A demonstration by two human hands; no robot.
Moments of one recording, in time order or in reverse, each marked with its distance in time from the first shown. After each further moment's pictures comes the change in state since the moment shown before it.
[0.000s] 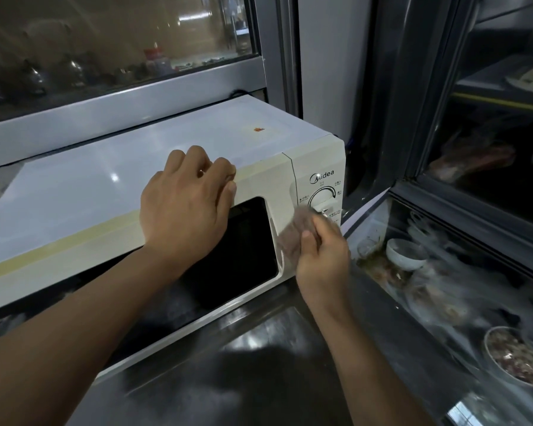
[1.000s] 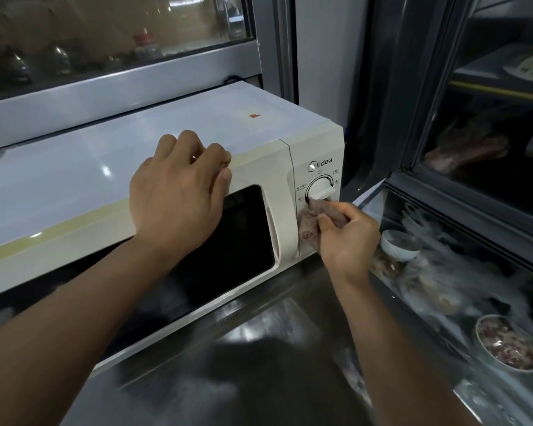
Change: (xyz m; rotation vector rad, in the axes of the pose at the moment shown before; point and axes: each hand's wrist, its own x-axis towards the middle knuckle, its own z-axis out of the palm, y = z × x) left_hand -0.002 -0.001 0.001 -0.015 0.020 0.001; right_hand 0.032 0.027 -0.014 -0.037 0.168 0.126
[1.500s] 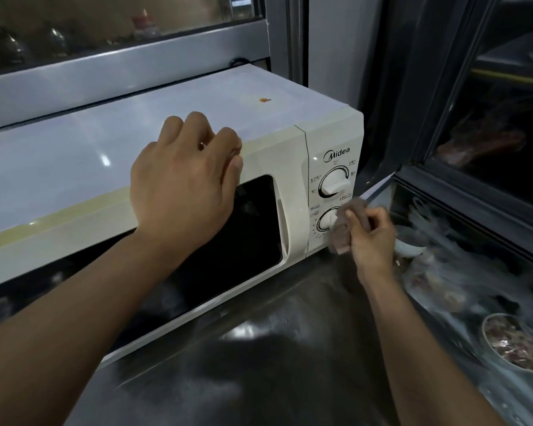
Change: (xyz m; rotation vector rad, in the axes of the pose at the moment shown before) left_hand 0.000 0.000 0.004 0.023 0.044 0.028; right_hand 0.025 0.055 0.003 0.183 -0.038 0.167
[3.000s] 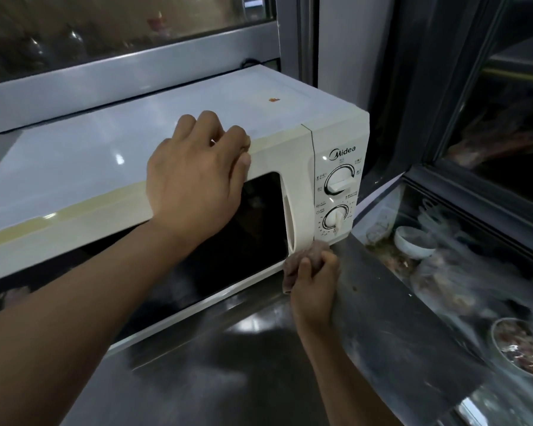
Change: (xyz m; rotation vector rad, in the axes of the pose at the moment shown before) left_hand 0.001 0.000 -0.002 0.002 -0.026 -0.009; right_hand -0.104 0.026 0.051 0.159 -0.071 0.069
